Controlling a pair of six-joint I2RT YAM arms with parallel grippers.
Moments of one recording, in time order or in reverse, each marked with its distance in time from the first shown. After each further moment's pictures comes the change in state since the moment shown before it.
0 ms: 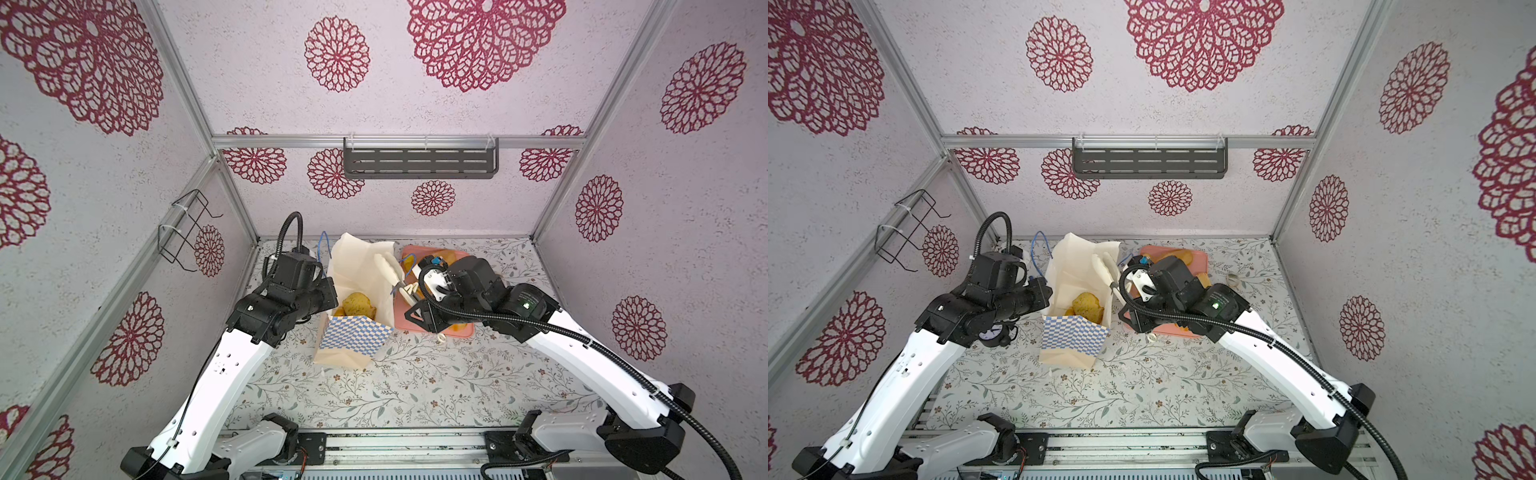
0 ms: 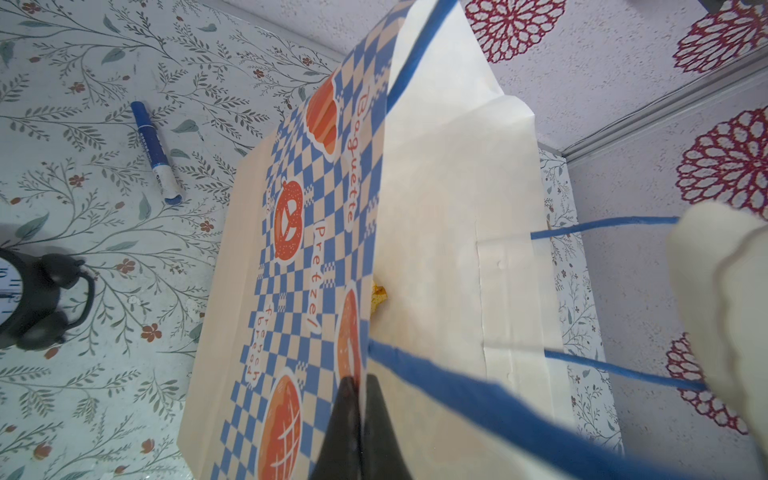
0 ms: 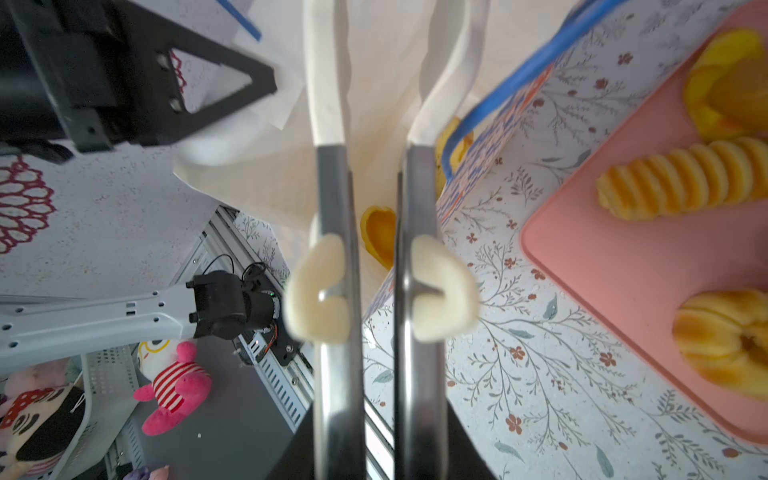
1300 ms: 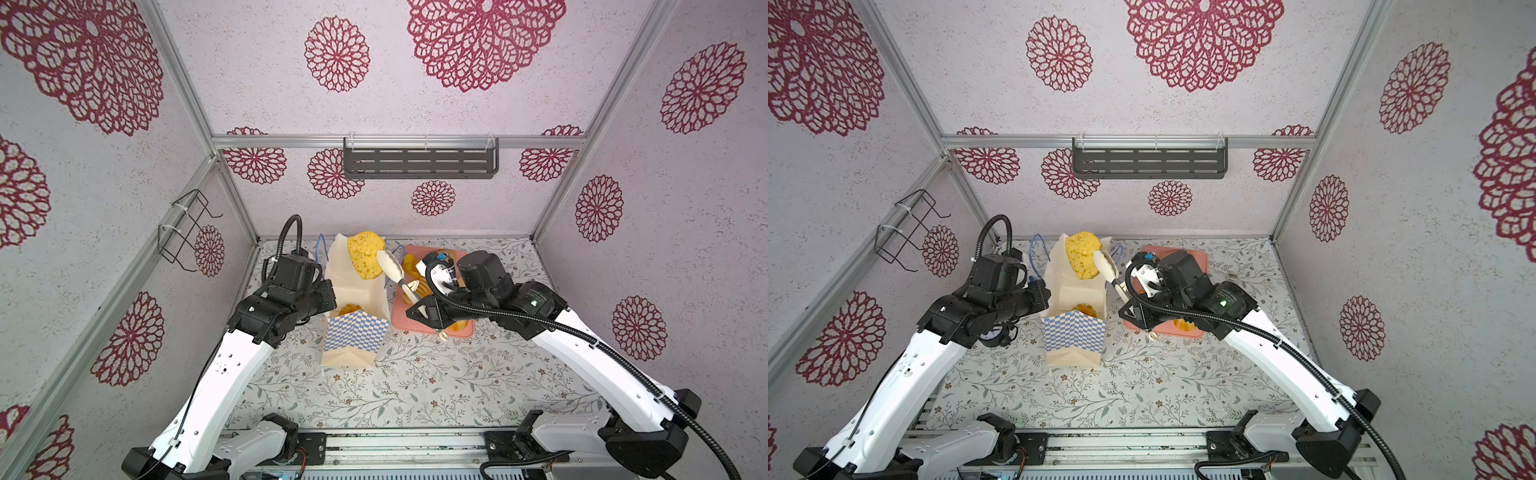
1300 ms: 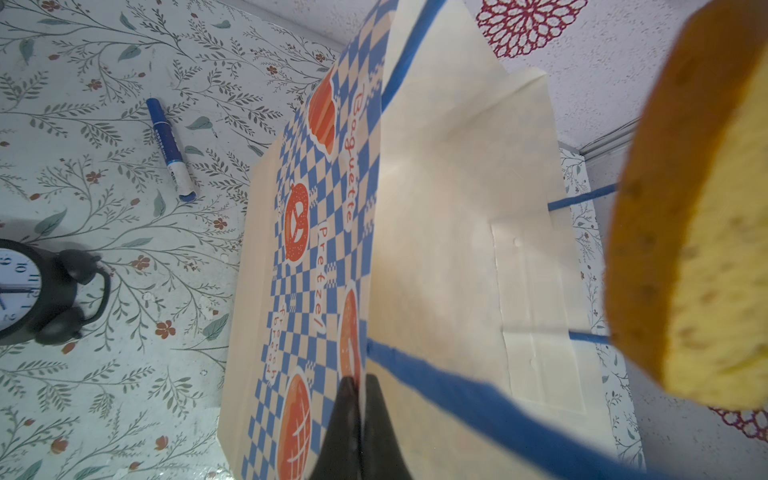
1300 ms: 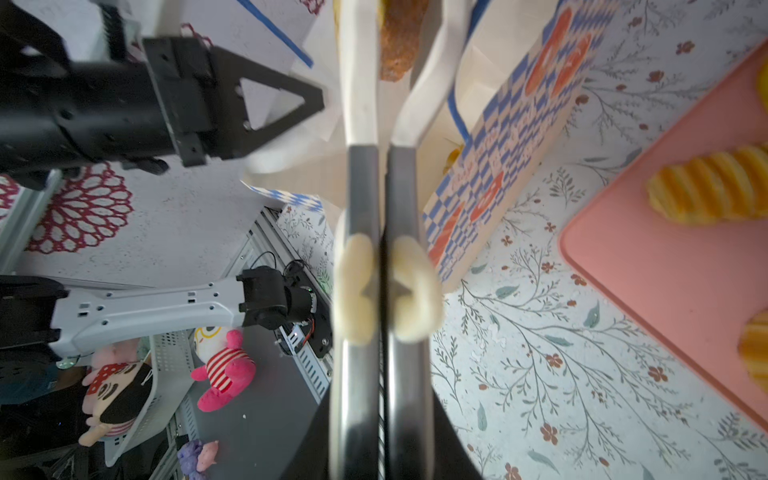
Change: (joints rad) left arm 0.014 -0.005 -0.031 0.004 -0.012 0.014; right arm -0.040 -0.017 -0.042 -0.003 -0.153 0.017
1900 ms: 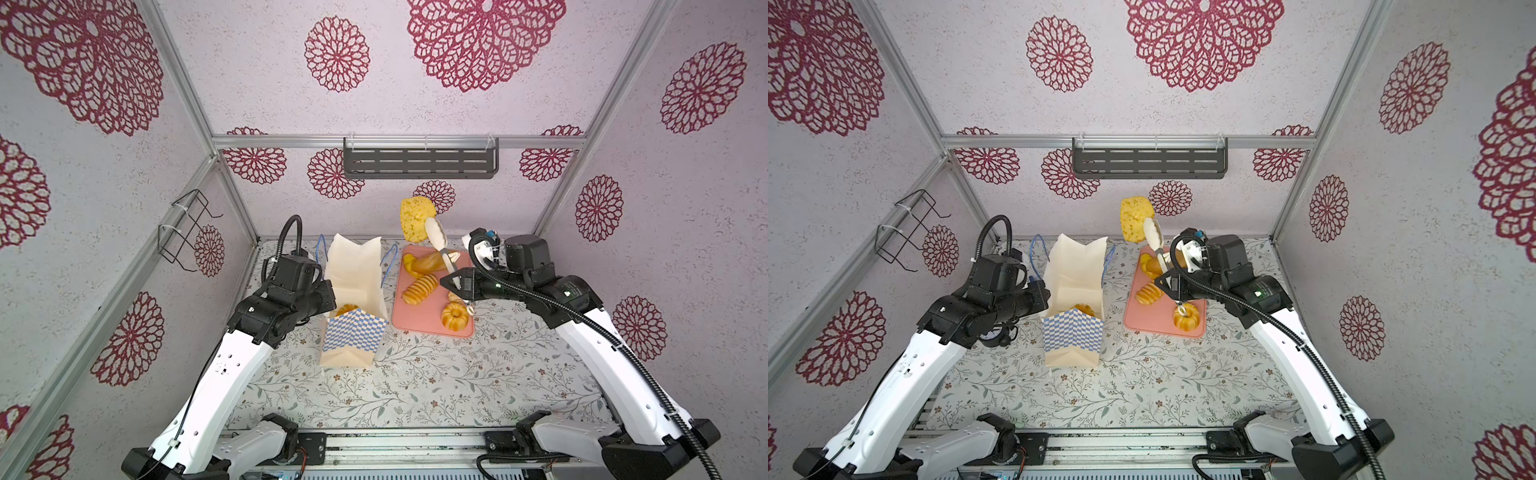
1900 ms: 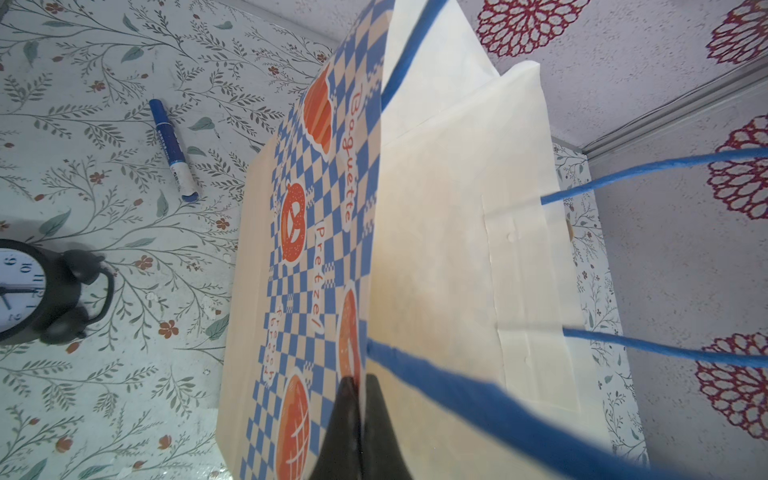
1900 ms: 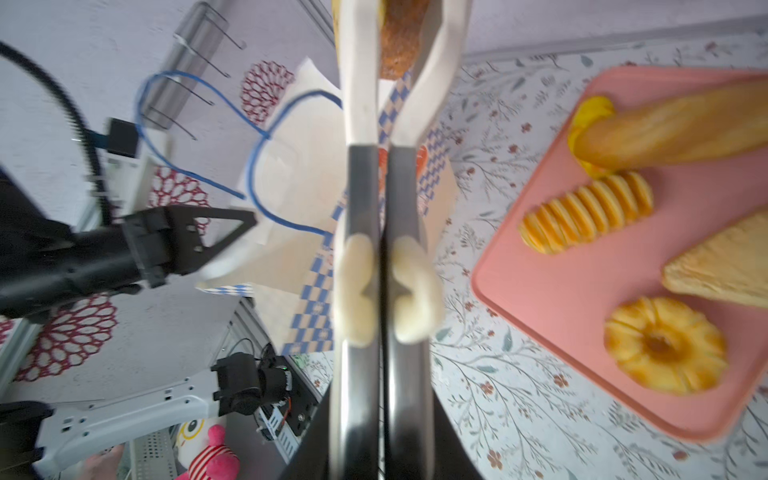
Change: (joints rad) left arm 0.000 -0.002 -0.003 -0.001 -0.003 0.011; right arm -0.319 -0.069 0.014 0.073 -0.106 -0.005
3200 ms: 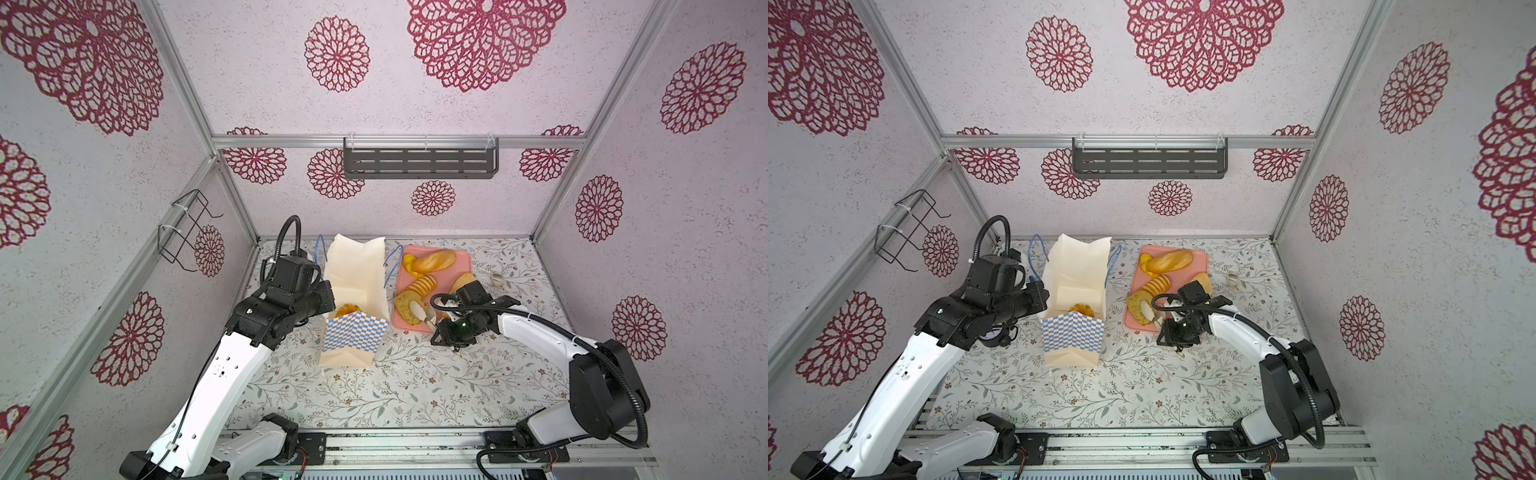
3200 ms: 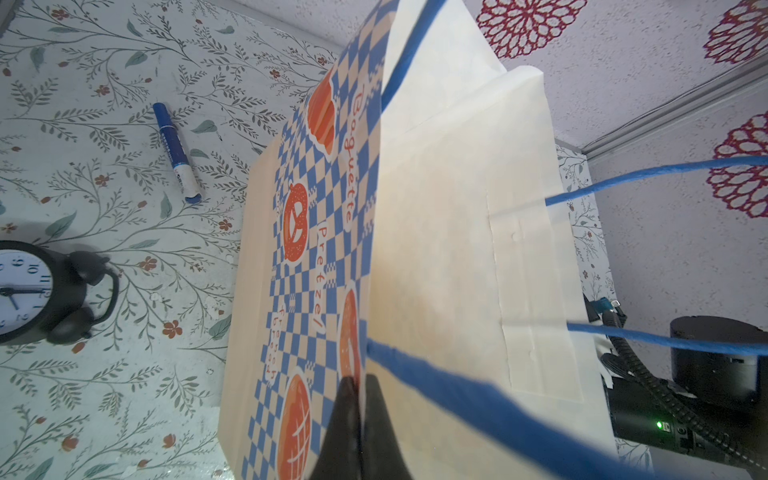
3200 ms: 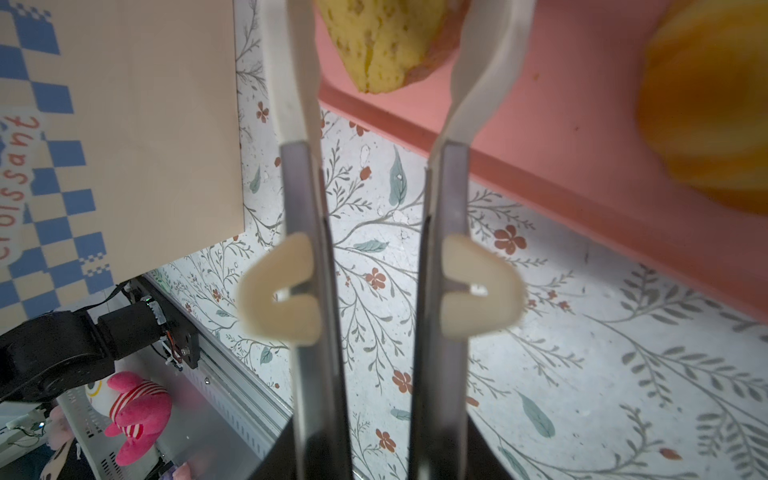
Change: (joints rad) left arm 0.000 -0.013 -0.001 -0.006 -0.005 0.012; right arm -0.033 0.279 -0.526 0.124 -0.007 -0.076
